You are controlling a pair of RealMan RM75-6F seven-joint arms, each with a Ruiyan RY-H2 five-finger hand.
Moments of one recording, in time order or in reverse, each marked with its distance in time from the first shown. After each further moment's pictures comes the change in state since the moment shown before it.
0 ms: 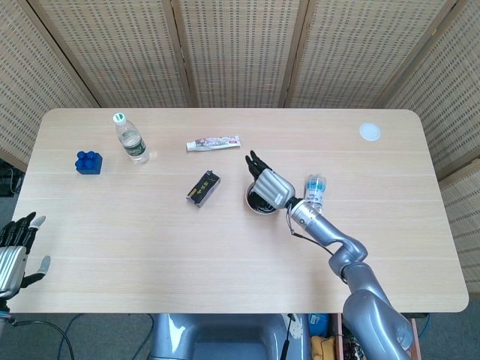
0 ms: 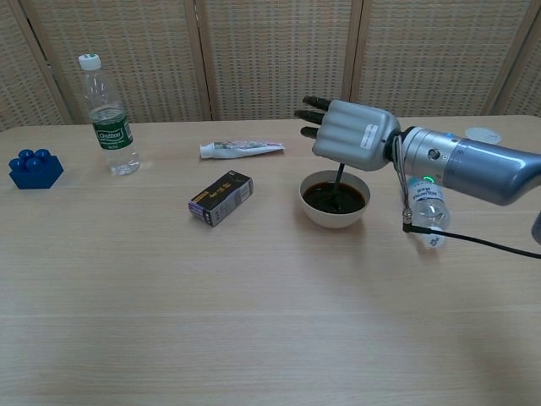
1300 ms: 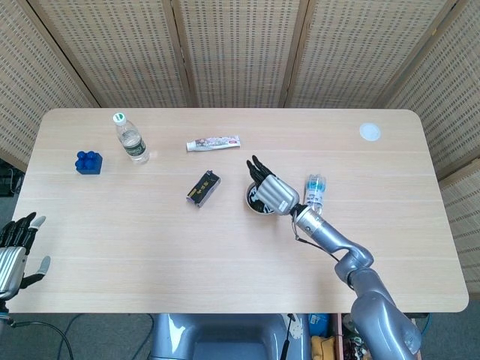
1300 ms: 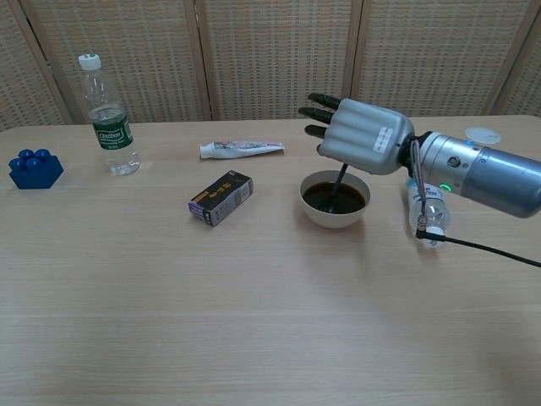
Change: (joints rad) left arm 0.001 0.002 0.006 0.011 0.018 0.012 -0.020; right arm -0.055 0.024 0.016 -0.045 -0.020 0.107 -0.015
